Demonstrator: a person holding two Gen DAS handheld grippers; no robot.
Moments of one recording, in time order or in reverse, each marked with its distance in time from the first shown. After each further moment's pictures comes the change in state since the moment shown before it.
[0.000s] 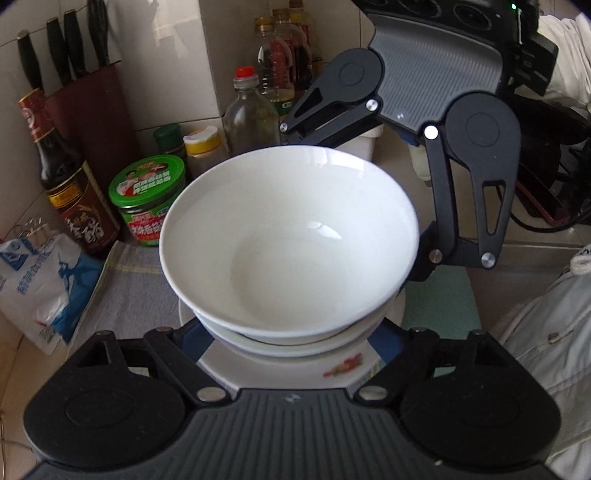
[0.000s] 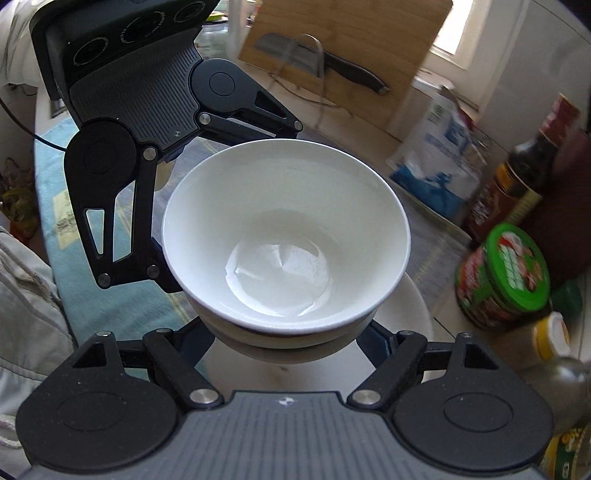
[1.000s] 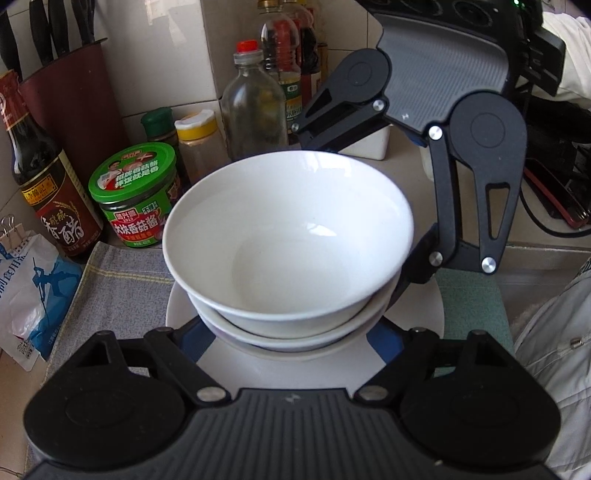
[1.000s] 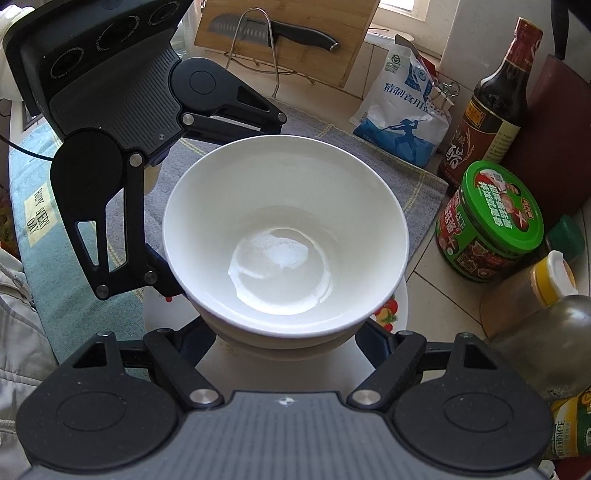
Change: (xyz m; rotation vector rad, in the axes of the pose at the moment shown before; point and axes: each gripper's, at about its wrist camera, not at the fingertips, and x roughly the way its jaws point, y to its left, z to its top) left arm 0.037 0.018 0.009 -0.006 0.030 -0.021; right arm 0.020 -0.024 -0.016 0.101 0.028 -0.006
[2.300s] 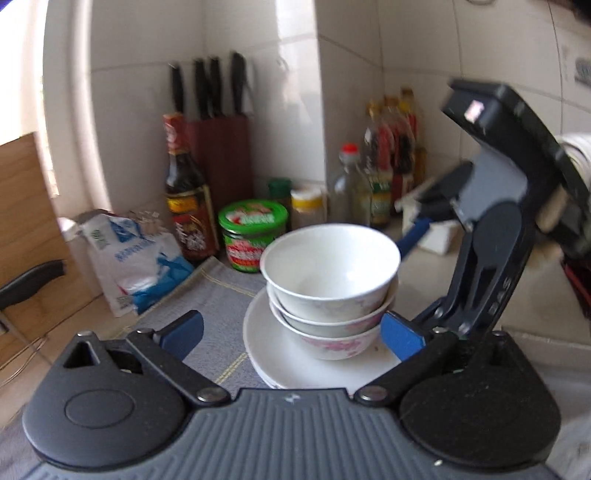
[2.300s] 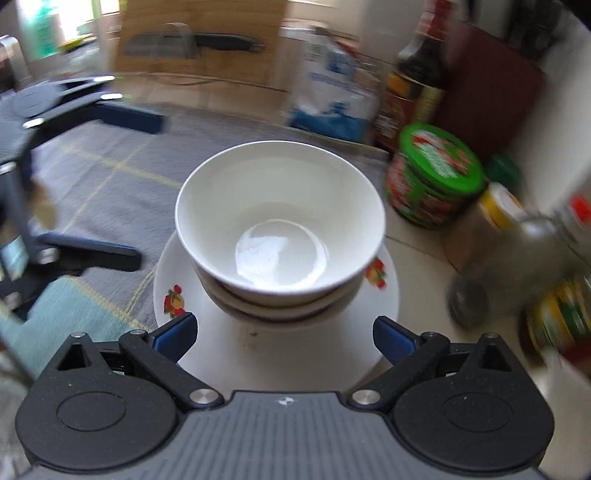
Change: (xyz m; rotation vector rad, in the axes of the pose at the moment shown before) left arm -0.099 -0.039 -0.048 -0.290 -0.323 0.348; right arm -0.014 0.052 0.005 0.368 0.021 -0.306
